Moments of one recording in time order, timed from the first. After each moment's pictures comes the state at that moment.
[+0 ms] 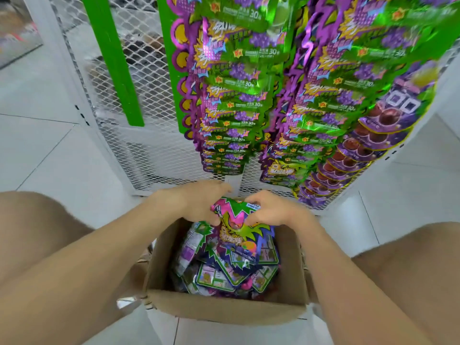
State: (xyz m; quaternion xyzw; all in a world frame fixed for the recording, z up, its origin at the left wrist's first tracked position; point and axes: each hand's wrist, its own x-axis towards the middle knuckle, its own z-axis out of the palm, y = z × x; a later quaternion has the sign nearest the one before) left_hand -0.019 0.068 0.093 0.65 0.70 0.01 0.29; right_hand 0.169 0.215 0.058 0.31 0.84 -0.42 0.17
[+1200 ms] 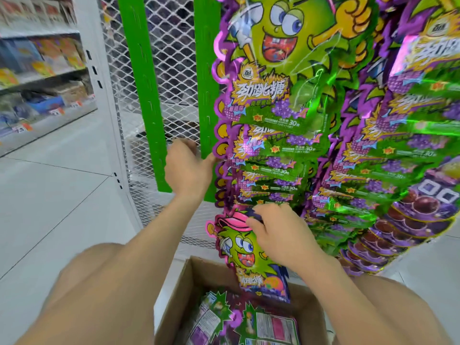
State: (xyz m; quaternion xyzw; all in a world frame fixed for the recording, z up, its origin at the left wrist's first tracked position) left_hand -0.113 0.139 0.204 0.16 0.85 0.50 -0.10; right_hand 0.098 0.198 0.185 0.26 0.95 -0.15 -0.08
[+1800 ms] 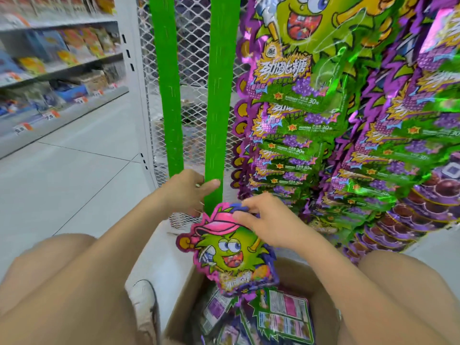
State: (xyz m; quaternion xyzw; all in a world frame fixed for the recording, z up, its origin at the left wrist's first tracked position) left_hand -0.114 0.025 0.184 0.33 0.86 0.31 0.24; right_hand 0.074 0.163 0.167 0.15 0.92 -0.35 -0.06
